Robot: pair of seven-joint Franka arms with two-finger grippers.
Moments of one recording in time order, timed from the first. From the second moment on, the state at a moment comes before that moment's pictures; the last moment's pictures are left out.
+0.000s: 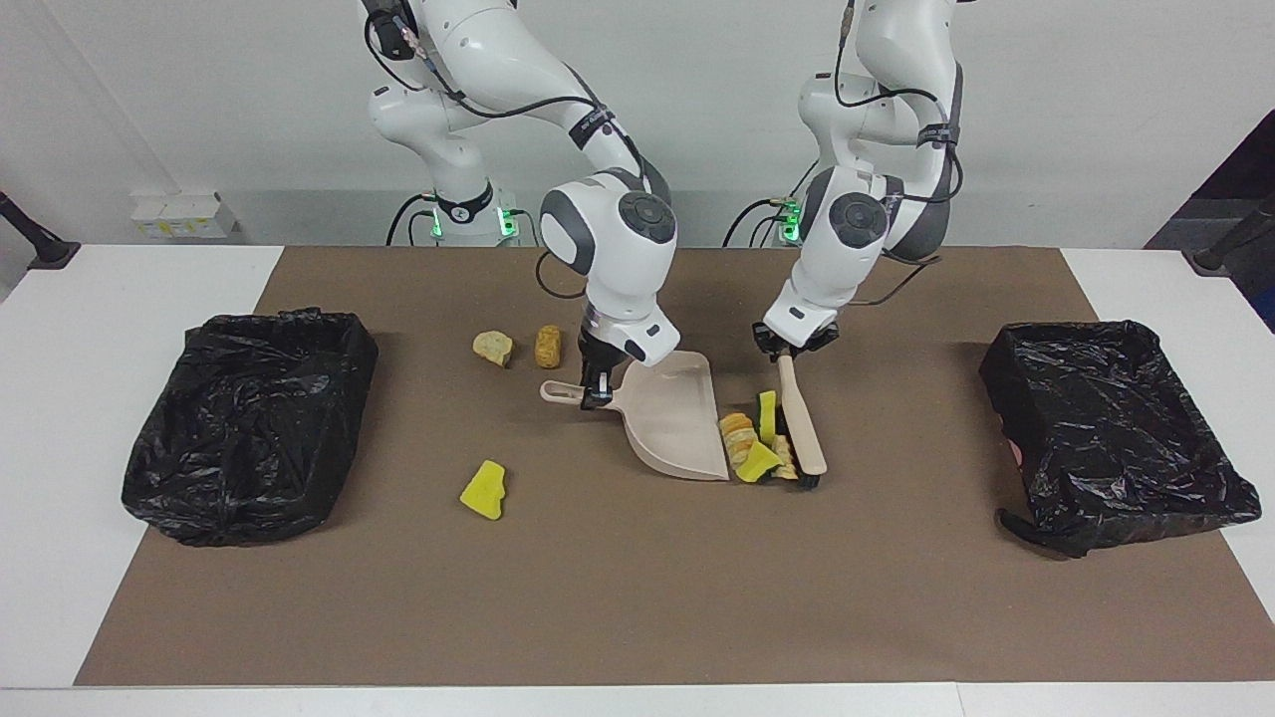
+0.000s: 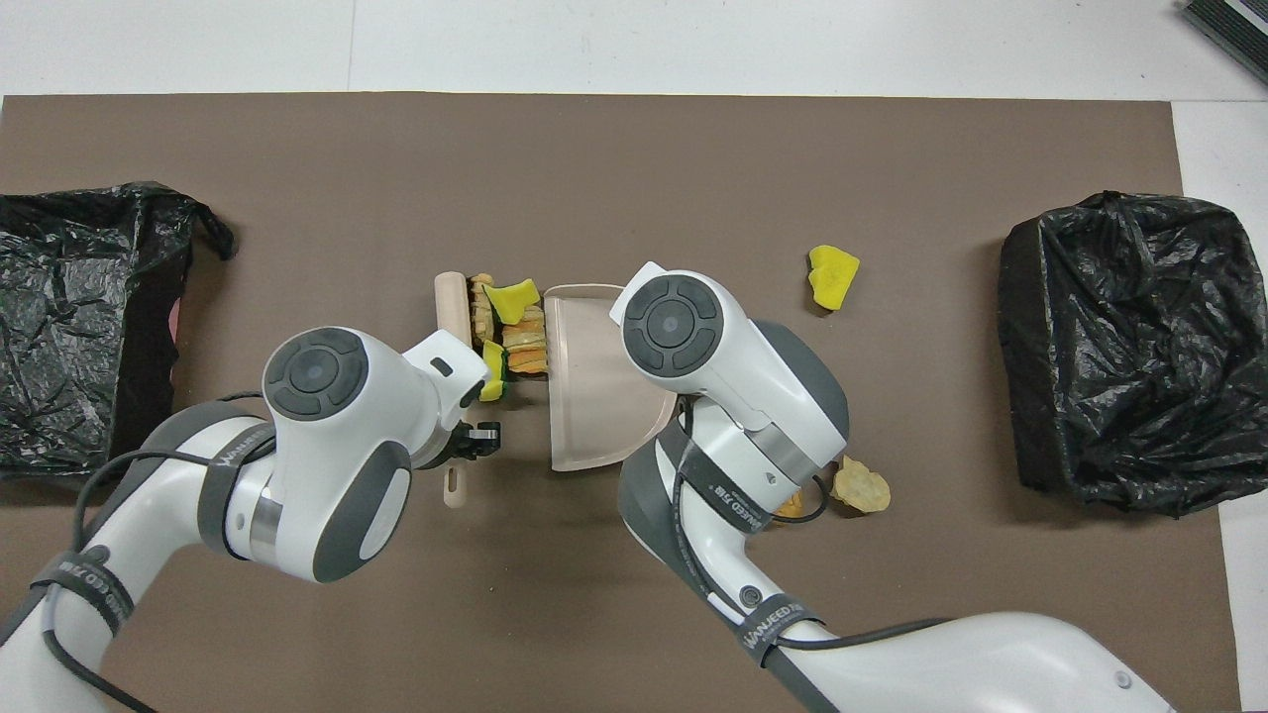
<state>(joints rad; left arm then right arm) -0.44 0.06 -0.04 -2.19 -0.13 2.17 -0.37 0.44 0.38 0.13 -1.69 -0.33 1.99 -0.95</state>
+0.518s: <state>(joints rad) -0.58 0.06 -0.05 -2.17 -0.20 2.20 -0.38 0.44 0.38 0.13 -1.70 -0.33 1.99 -0.95</state>
